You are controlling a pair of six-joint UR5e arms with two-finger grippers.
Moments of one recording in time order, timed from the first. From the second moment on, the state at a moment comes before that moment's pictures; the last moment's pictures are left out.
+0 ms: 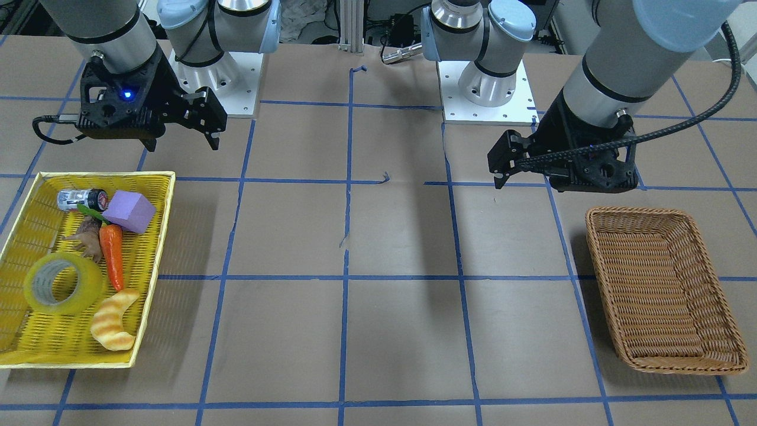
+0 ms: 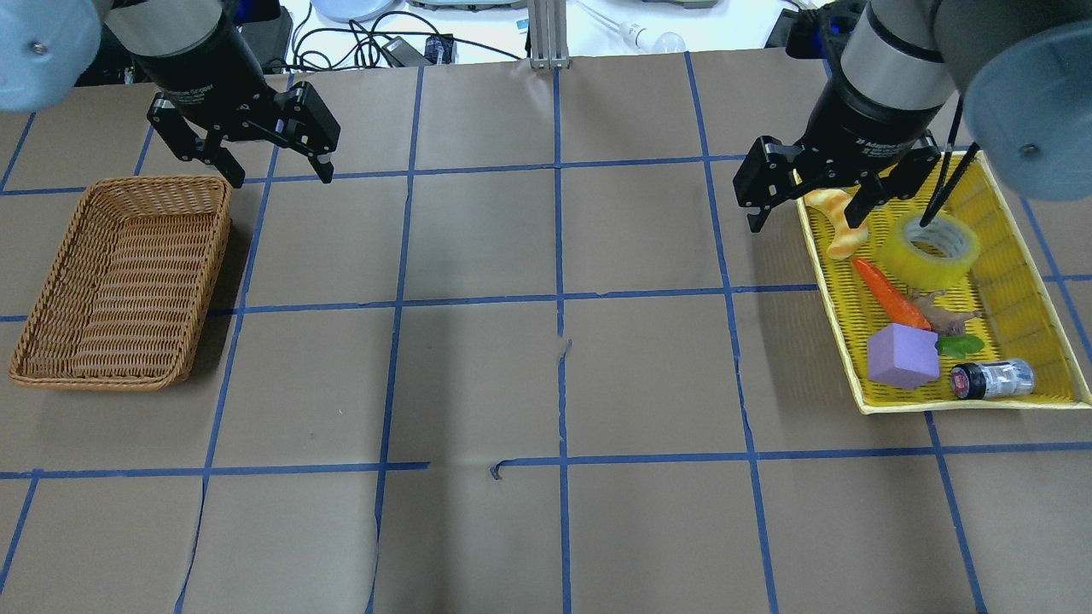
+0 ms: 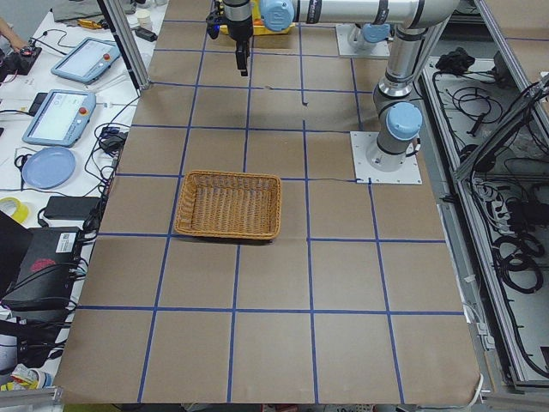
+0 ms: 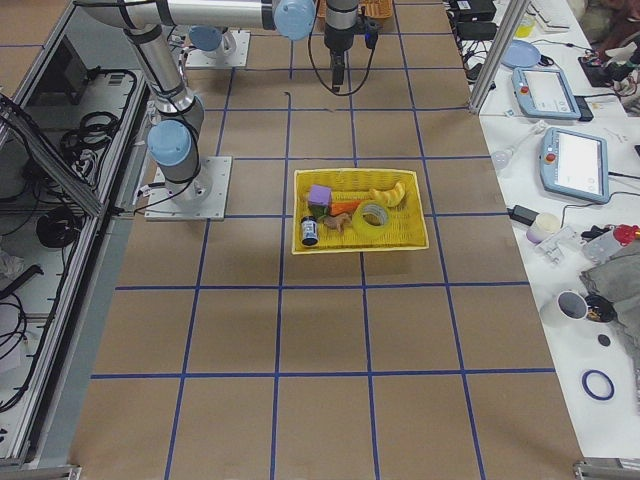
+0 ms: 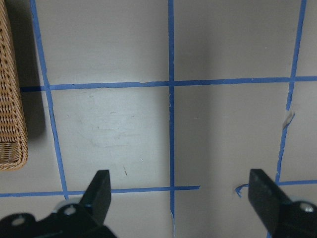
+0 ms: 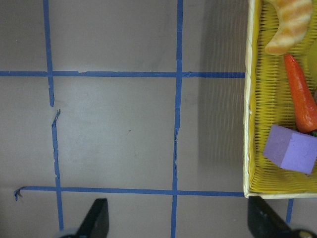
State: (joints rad) left arm -1.52 -1.70 -1.43 -1.64 1.54 0.06; right arm 1.56 -1.61 1.63 -1.56 -1.53 -0.04
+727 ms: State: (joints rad) left arm -1.52 -1.70 -1.43 -1.64 1.54 0.06; right arm 1.42 -1.50 1.64 -1.70 -1.53 -0.13
